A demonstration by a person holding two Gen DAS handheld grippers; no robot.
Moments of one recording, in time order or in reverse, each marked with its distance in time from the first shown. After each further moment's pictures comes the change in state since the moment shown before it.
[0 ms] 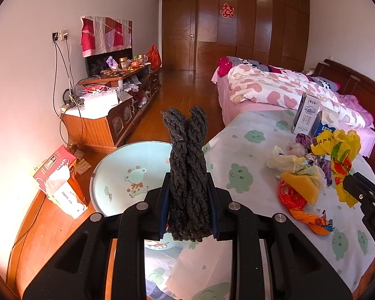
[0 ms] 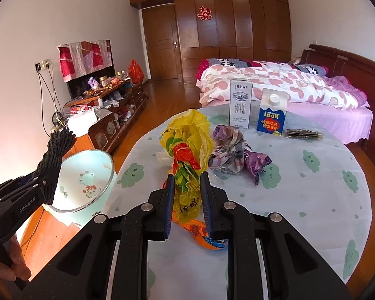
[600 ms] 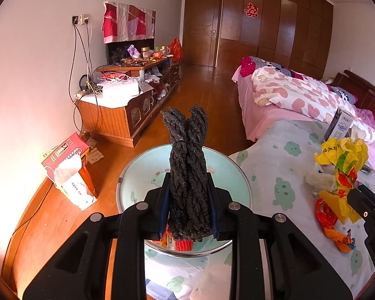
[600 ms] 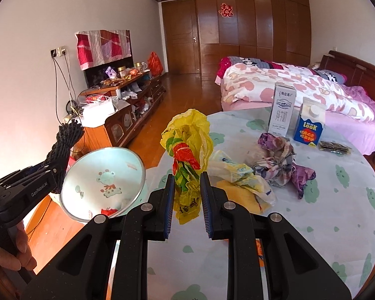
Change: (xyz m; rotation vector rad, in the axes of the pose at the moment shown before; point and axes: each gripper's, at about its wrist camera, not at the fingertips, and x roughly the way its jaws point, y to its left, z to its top) left arm 0.034 0.065 0.014 -0.097 0.038 0.071; right arm 0.034 0.069 0.015 -0.077 0.032 0.071
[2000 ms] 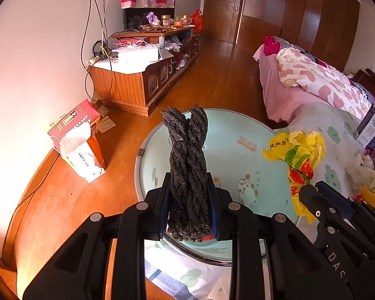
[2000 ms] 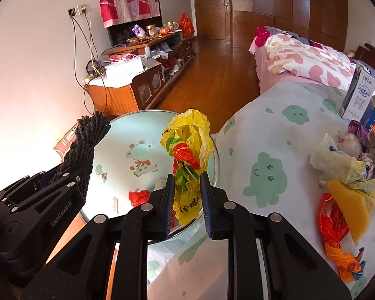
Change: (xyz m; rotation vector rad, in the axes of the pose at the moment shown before) left arm 0.066 0.042 -0.017 -0.078 0.166 0.070; right arm 0.107 0.098 -0.004 -0.078 0.228 0.132
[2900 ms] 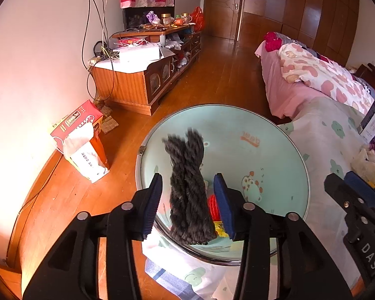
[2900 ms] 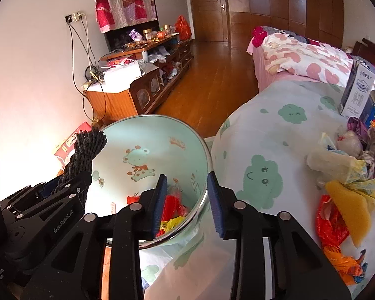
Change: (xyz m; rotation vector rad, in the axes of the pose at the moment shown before) left arm 0.004 -0.001 -0.001 0.024 0.003 0.028; right arm -0.001 -0.014 -0.001 0.037 -0.041 -0.002
